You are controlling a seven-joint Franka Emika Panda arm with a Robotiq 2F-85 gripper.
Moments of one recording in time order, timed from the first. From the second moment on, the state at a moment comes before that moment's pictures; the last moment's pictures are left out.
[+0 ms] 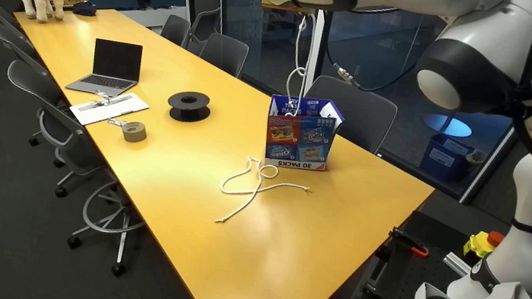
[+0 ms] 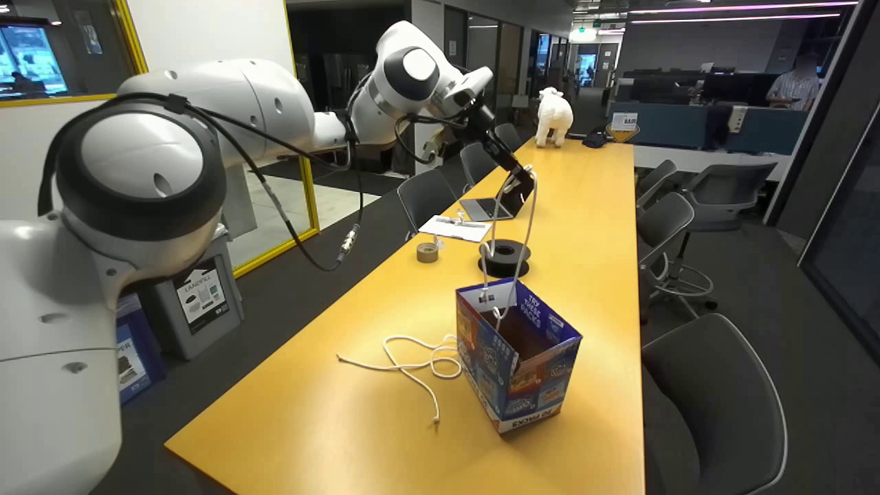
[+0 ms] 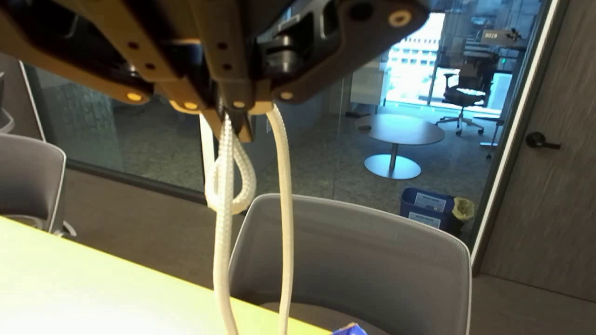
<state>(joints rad) 0.70 0.73 -1.24 -1.21 -0.04 1.95 1.07</state>
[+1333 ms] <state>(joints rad) 0.21 0.29 -0.46 -1.82 -0.50 2.35 1.39</state>
